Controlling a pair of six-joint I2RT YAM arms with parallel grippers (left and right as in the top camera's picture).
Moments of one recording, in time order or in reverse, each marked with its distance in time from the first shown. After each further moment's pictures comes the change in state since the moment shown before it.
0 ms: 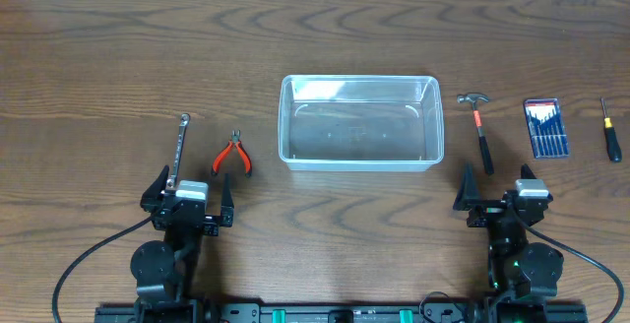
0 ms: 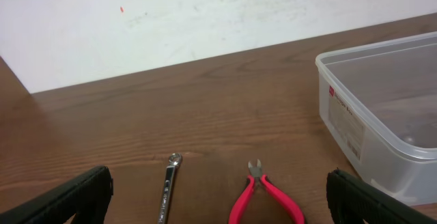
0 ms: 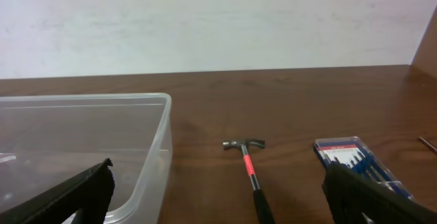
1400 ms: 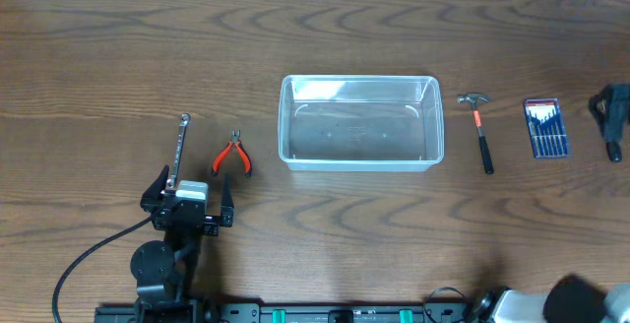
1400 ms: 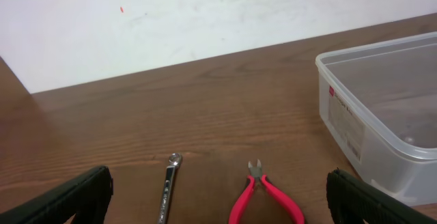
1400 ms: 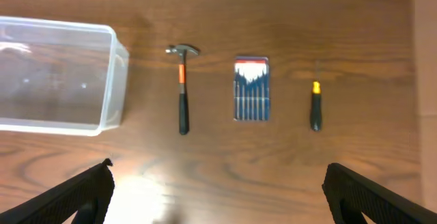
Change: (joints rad) left arm 0.000 0.000 0.000 0.001 0.000 0.000; right arm -0.511 1.563 2.123 -1.561 -0.264 -0.593
